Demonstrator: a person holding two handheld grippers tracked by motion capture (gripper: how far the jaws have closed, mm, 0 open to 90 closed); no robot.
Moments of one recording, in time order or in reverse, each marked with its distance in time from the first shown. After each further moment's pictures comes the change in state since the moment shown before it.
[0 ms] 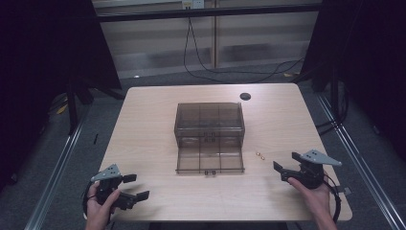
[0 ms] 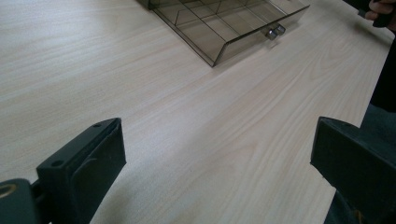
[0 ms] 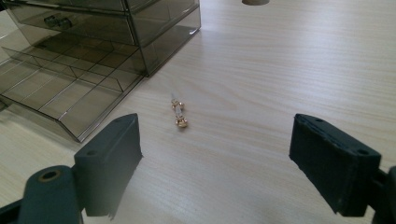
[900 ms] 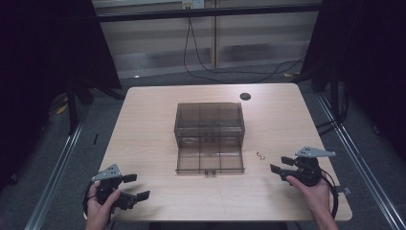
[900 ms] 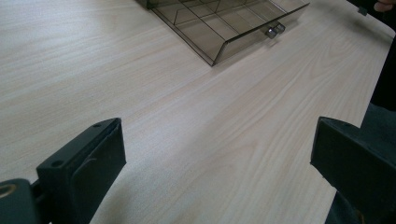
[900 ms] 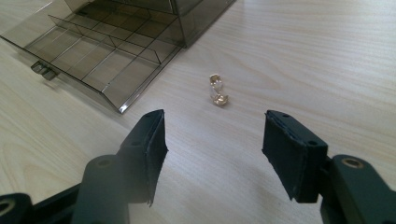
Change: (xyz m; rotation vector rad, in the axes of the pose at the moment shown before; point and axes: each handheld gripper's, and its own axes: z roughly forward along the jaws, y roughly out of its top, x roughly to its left) left arm -0.001 -0.001 0.001 0.006 -0.004 0.009; right arm 0.001 0.013 0.004 0.160 0.160 -0.012
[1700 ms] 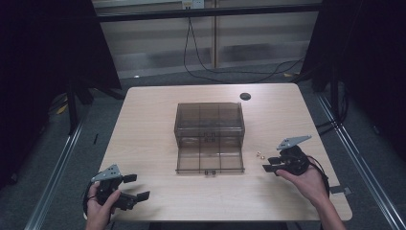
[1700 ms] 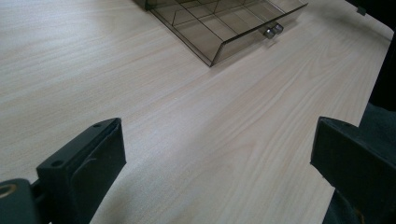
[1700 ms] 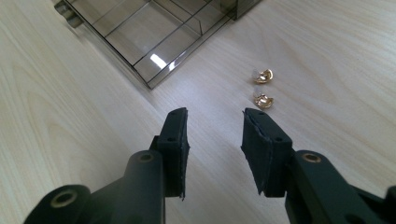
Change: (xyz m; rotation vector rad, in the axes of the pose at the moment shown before) left arm -0.001 0.001 0.000 0.002 0.006 0.009; right arm 0.012 0.039 0.022 0.279 0.108 -0.183
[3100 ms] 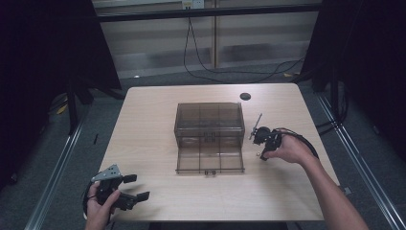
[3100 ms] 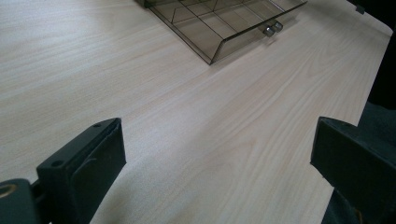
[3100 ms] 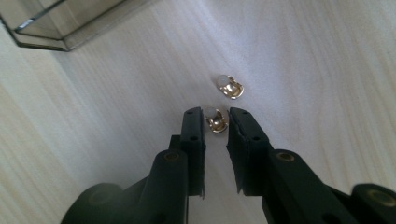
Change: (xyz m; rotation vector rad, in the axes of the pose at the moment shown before) left arm 0.001 -0.001 0.000 0.004 -0.008 -0.001; right arm -0.023 0.082 0.061 0.592 -0.012 -0.304
